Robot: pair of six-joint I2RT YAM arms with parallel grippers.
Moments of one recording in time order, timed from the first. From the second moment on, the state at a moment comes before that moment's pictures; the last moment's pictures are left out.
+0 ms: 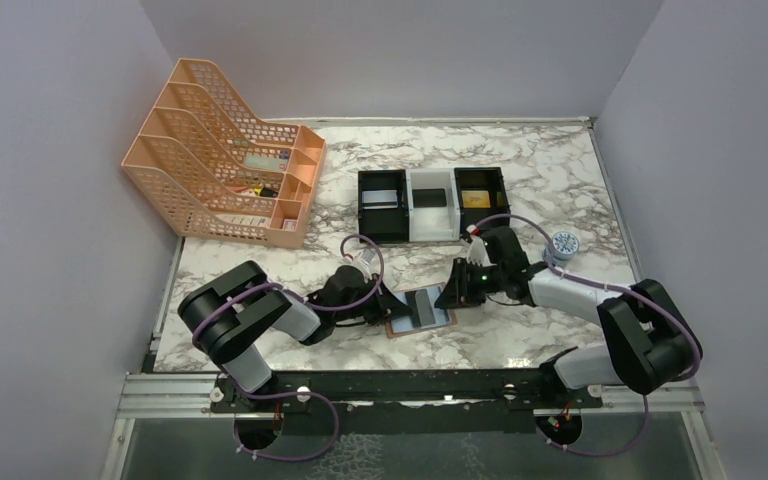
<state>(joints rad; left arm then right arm) -0.83 1.63 0.31 0.82 0.26 -1.22 0.46 1.39 0.51 -0.04 -0.58 0.56</state>
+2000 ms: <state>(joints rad) -0.83 1.67 0.32 0.88 0.29 -1.23 0.48 1.54 0.55 0.03 -0.67 0.59</state>
